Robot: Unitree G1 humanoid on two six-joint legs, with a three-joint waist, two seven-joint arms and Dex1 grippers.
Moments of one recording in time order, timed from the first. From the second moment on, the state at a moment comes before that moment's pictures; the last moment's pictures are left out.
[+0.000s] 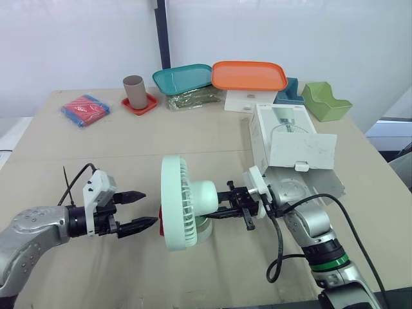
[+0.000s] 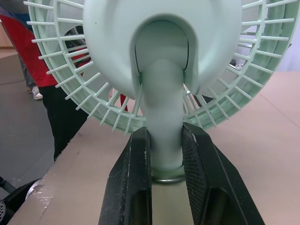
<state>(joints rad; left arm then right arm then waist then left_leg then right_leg) 0.03 0.83 0.16 -0.49 -0.70 0.65 -0.93 -0.42 -0.42 0.20 -0.07 0.48 0.19 1.39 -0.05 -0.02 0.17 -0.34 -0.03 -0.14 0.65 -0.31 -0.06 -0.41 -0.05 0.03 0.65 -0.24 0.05</state>
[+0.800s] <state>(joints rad) 0.00 0.71 -0.08 -0.42 -0.49 0.48 -0.97 -0.45 -0.40 0.22 -0.04 0.47 0.19 1.35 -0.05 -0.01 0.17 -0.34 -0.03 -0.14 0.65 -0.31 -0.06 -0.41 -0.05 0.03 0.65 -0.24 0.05</state>
